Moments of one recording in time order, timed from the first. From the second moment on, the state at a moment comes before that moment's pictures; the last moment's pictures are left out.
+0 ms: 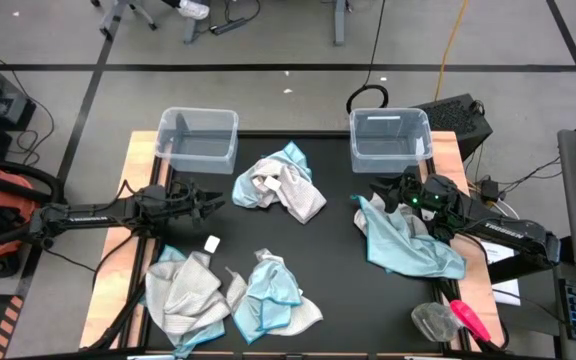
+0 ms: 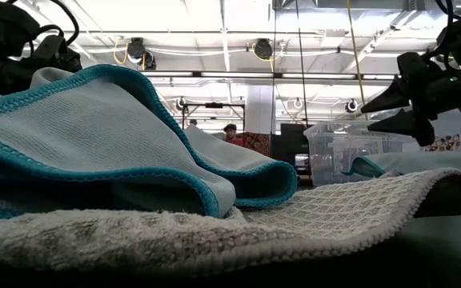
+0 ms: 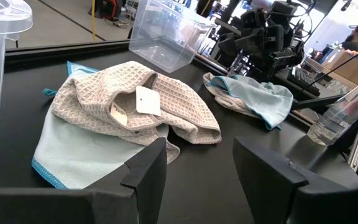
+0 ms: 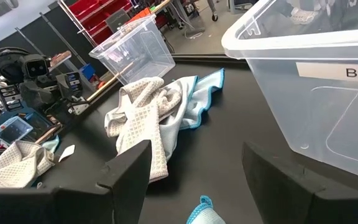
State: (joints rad) left arm 0.14 0.21 0.00 0.04 -0.11 -0.46; right arm -0.43 0.16 0.08 -0.15 0.08 0.58
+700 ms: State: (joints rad) left arm 0.14 0.21 0.00 0.04 -0.11 -0.46; right arm -0.43 0.16 0.08 0.04 0.26 0.93
